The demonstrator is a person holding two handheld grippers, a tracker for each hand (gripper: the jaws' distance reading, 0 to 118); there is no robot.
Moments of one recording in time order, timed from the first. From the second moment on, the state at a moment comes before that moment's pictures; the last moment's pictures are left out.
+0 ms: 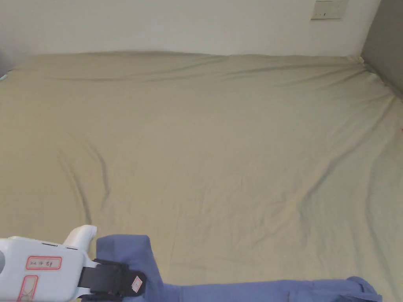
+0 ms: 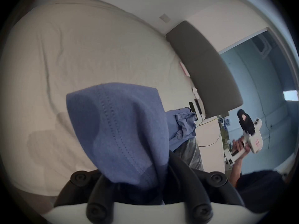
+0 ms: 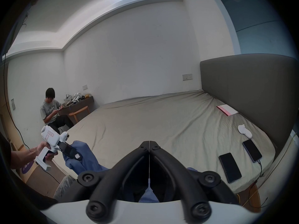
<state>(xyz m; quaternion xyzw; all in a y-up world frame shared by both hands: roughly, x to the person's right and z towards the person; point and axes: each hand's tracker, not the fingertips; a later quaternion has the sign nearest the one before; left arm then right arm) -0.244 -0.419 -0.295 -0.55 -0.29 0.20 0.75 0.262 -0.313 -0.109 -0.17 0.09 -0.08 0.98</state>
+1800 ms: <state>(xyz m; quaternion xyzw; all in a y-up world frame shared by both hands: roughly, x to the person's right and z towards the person) -0.057 -0.461 -0.260 -0.39 -0.29 0.25 0.84 0.329 -0.338 -0.025 -0.18 -0.03 -0.15 0.97</state>
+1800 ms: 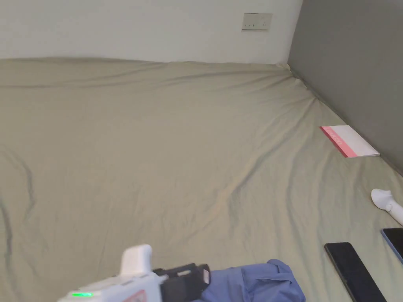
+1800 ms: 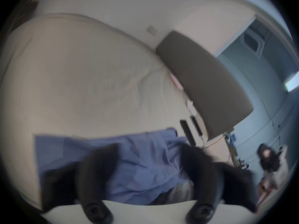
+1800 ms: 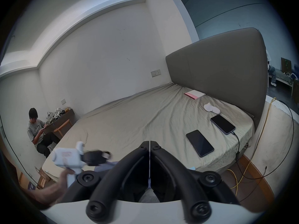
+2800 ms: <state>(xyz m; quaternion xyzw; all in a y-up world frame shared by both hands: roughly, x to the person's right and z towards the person) -0.132 -0.588 -0.265 -0.55 -0.27 0.37 0.69 0.294 -0.331 -0.047 -0.20 0.02 -0.13 0.97</state>
